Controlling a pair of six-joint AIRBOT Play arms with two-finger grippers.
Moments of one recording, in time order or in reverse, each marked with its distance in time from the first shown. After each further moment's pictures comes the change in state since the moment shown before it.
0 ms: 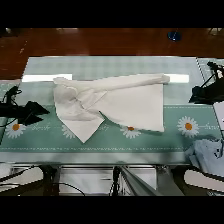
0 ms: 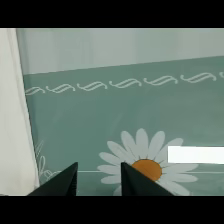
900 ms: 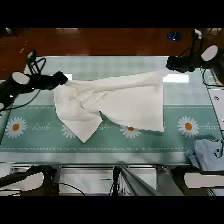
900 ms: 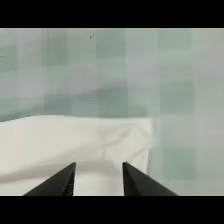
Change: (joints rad) left arm -0.509 -0.010 0.164 0.024 0.752 -0.227; right arm 0.264 -0.167 0.212 0.127 -0.560 0.125
